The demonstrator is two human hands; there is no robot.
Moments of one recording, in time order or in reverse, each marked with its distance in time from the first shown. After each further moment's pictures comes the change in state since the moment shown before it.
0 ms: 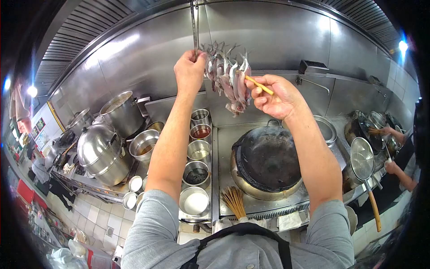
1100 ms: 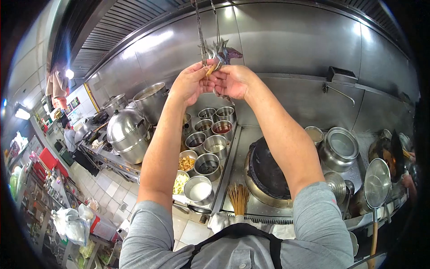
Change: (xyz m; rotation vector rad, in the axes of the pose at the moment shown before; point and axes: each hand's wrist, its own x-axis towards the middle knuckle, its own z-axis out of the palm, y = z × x) left_hand -0.038 0.061 -0.046 -0.630 -0.480 -0.500; right_hand 0.118 0.019 0.023 -0.099 -0.411 0.085
